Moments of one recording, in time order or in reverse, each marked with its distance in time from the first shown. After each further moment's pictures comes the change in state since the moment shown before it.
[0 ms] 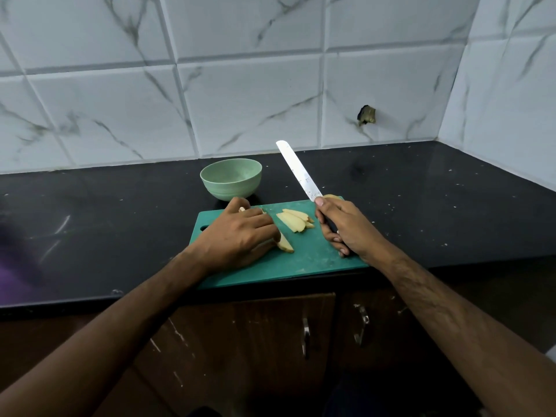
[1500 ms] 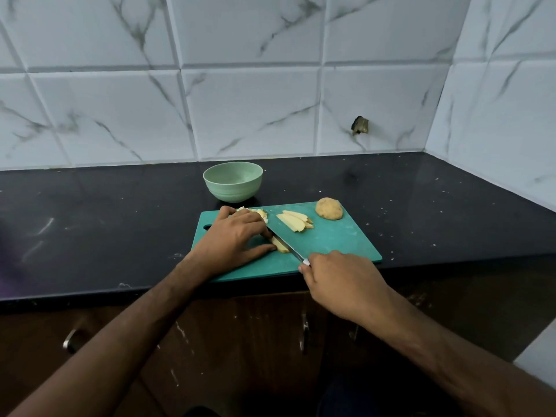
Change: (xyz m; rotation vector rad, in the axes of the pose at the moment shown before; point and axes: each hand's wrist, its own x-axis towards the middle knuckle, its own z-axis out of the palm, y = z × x) left_hand -0.023 0.004 0.006 -0.168 -0.065 -0.351; right_hand -0.086 -0.047 0.060 -1.227 -0.092 0.078
